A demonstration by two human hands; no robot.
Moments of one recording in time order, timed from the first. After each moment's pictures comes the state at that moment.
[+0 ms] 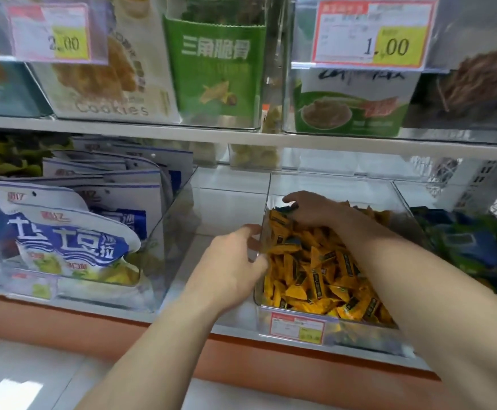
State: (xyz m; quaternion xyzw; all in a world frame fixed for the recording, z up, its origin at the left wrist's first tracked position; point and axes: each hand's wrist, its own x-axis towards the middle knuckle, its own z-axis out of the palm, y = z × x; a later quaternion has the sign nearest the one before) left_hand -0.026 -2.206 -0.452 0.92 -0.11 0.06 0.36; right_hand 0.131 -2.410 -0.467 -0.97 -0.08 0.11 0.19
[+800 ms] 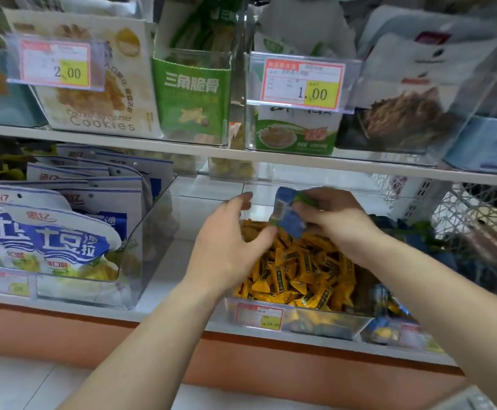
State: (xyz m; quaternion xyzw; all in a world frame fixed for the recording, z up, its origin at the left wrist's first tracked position) left_hand -0.046 -2.244 -0.416 0.87 -0.13 0.17 0.44; right_hand -0.017 -2.450 -0.396 -0.79 -0.04 -0.06 0.61
